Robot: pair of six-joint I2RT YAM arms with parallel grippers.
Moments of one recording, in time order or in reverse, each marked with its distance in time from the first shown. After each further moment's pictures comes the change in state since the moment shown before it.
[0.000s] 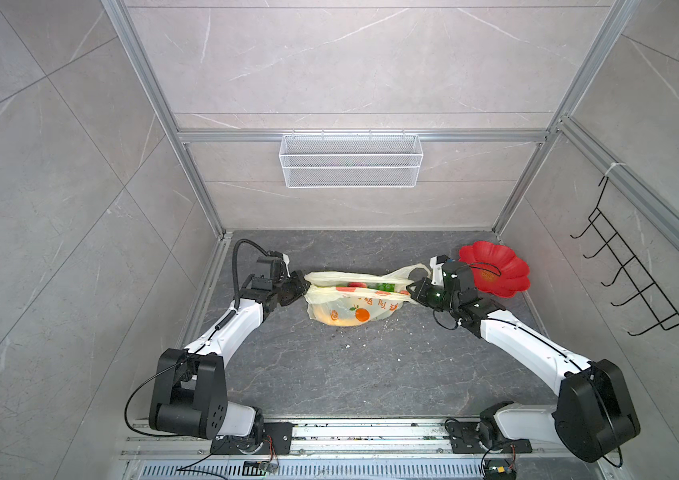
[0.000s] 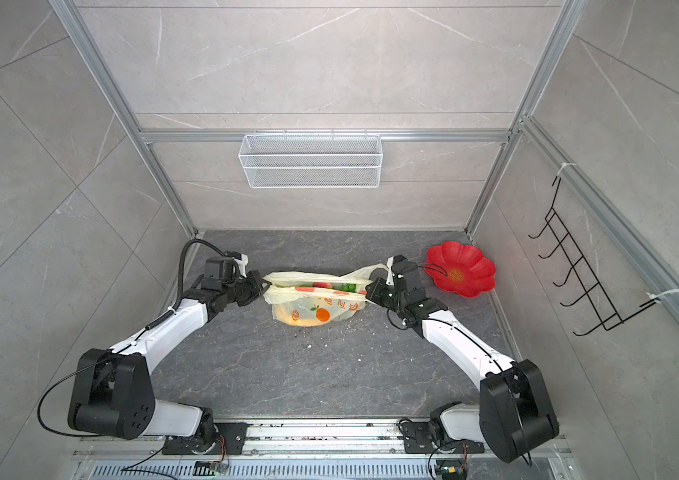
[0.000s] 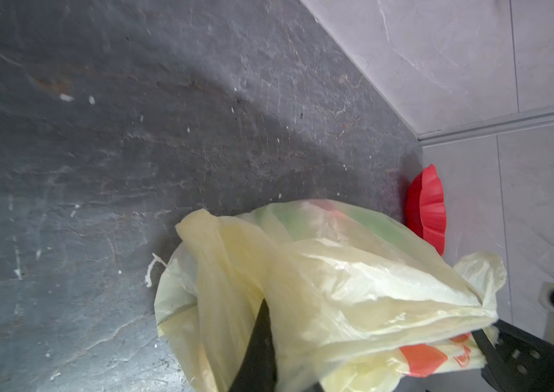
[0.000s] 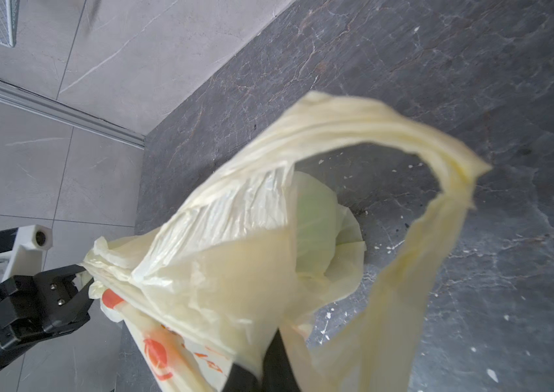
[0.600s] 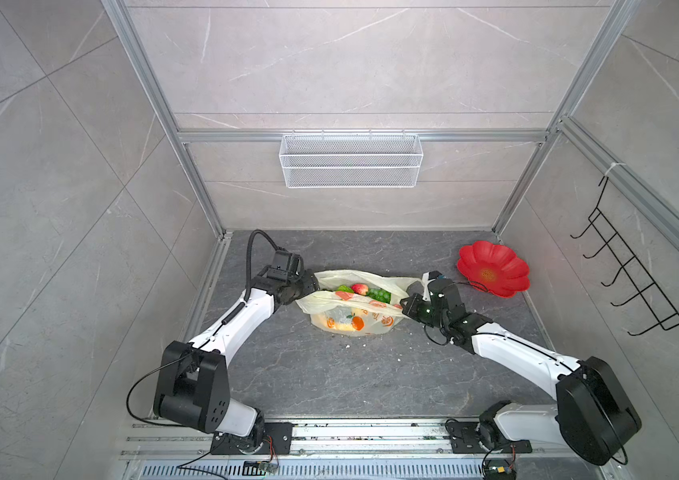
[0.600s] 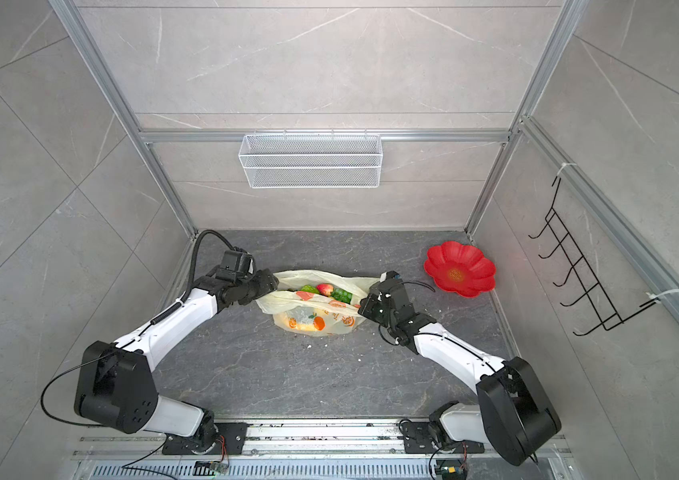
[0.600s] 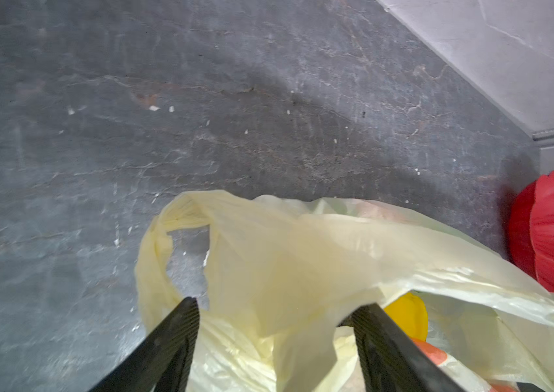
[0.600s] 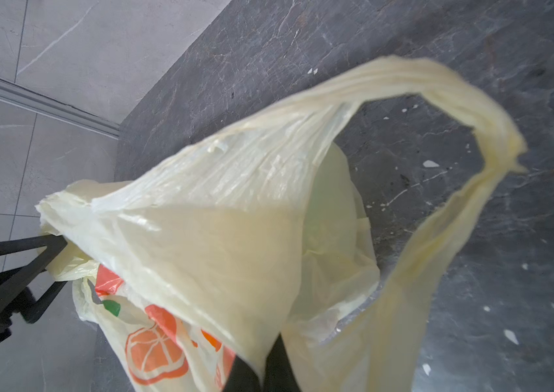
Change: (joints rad) left arm -0.150 0.006 0.157 -0.301 -0.373 0.018; right arm 0.174 -0.024 -0.122 0.077 0.199 0.058
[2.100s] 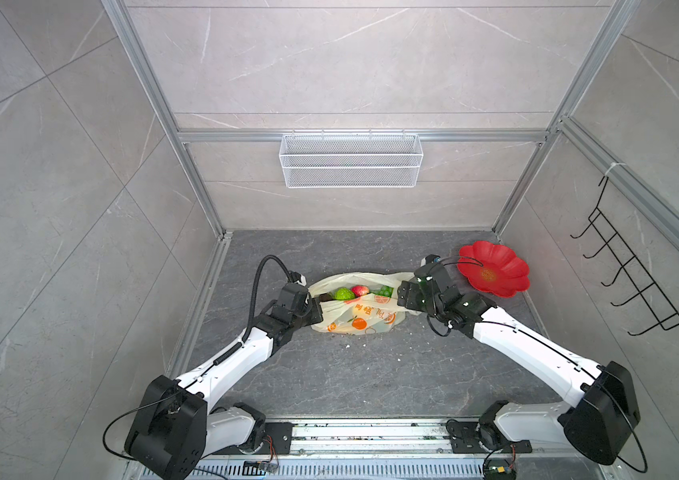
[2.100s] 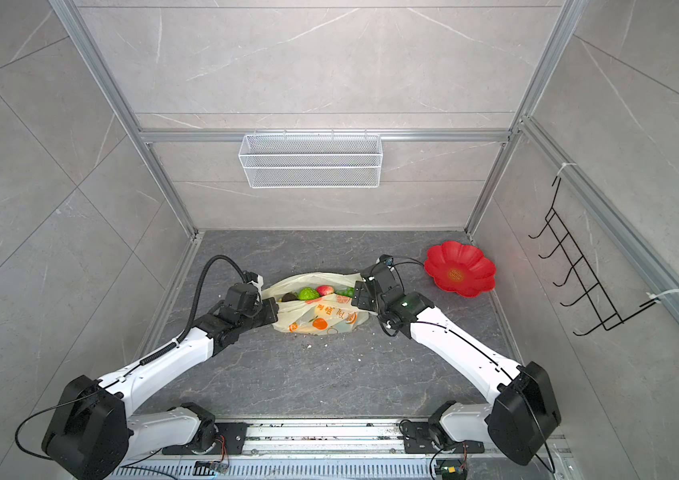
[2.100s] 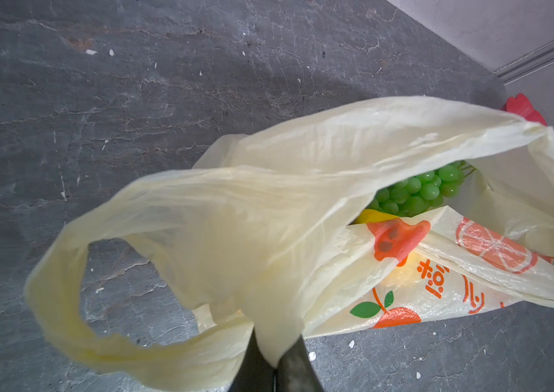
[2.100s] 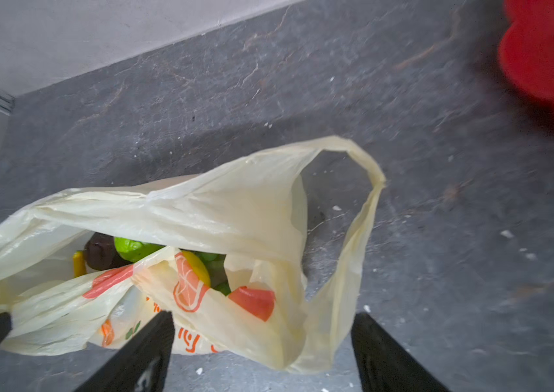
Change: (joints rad) left arm -0.152 -0.218 -0.359 0.274 -0.043 0.055; right arm 0.140 0.028 0.406 -0.589 0.429 -0.225
